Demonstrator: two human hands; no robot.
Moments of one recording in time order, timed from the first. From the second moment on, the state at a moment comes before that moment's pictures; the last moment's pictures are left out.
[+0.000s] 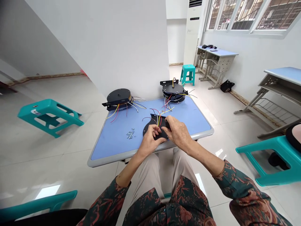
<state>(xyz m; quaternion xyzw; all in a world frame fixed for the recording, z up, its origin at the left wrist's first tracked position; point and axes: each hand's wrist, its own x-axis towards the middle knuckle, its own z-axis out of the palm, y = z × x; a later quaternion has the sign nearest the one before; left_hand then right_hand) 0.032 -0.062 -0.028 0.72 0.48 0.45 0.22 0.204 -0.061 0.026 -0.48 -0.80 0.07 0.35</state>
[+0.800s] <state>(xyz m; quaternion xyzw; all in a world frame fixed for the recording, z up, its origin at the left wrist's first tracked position) 0.047 -0.045 -0.020 0.73 0.43 0.40 0.34 0.221 -0.061 0.050 -0.41 -0.85 0.08 0.33</state>
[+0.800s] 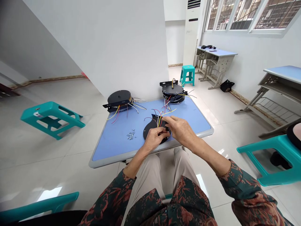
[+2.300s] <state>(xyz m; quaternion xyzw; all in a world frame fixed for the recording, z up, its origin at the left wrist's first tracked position) 0.042 -0.046 -0.019 0.75 0.43 0.37 0.36 0.191 -0.074 0.067 -0.58 -0.79 -0.10 0.16</state>
